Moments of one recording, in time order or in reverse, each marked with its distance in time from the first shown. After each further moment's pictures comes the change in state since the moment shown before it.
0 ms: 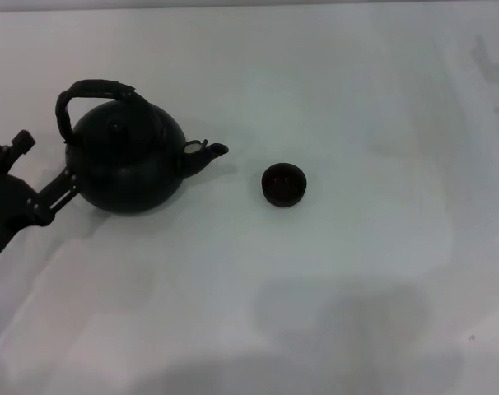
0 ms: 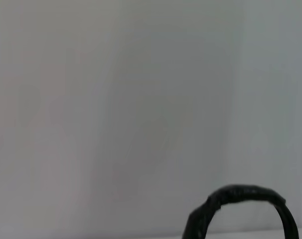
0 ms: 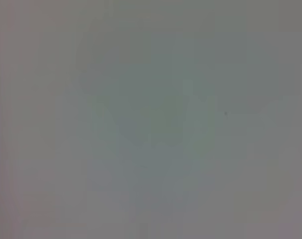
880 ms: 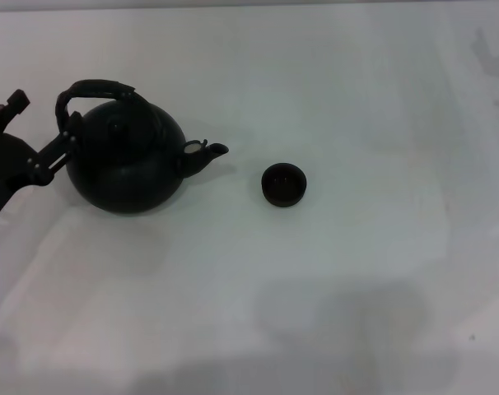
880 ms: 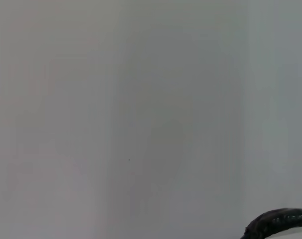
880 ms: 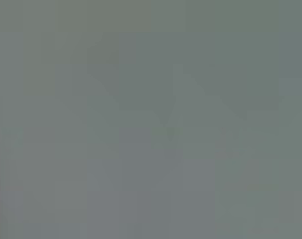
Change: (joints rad) left arm -0.089 0.001 -0.003 -0.028 -0.053 -0.057 0.053; right arm 0.016 -0.003 0.022 -0.007 0.000 0.002 0.004
